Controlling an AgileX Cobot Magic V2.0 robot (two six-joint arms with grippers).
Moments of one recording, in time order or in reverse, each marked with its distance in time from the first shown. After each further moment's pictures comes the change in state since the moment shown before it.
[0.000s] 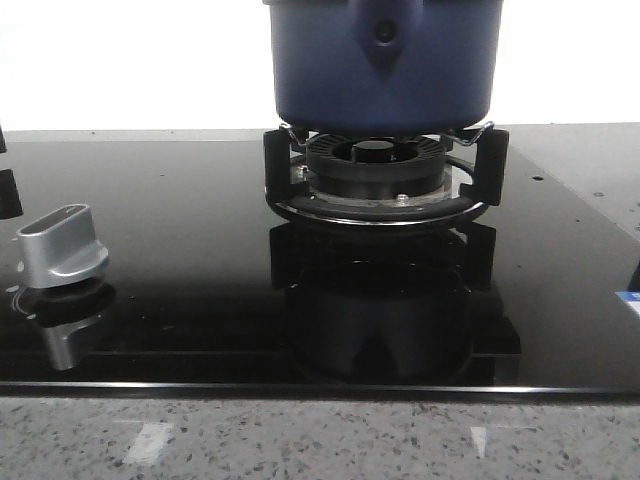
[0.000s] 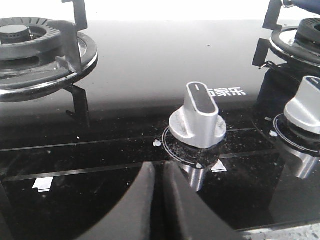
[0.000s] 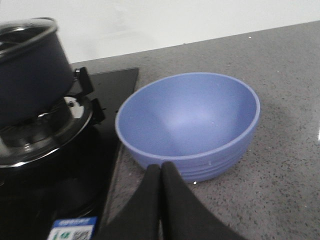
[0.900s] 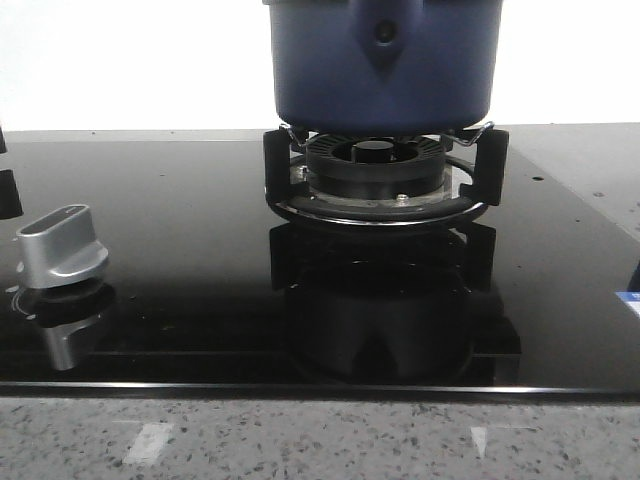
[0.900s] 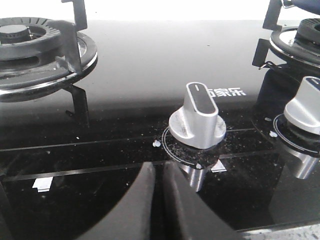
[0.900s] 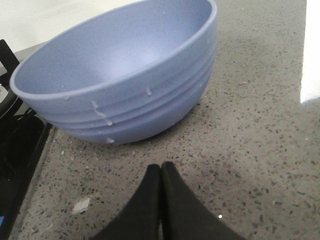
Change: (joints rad) left arm 0.000 0.000 0.000 -0.001 0.001 0.000; right arm -0.110 0.000 0.364 -0.013 -0.322 0.104
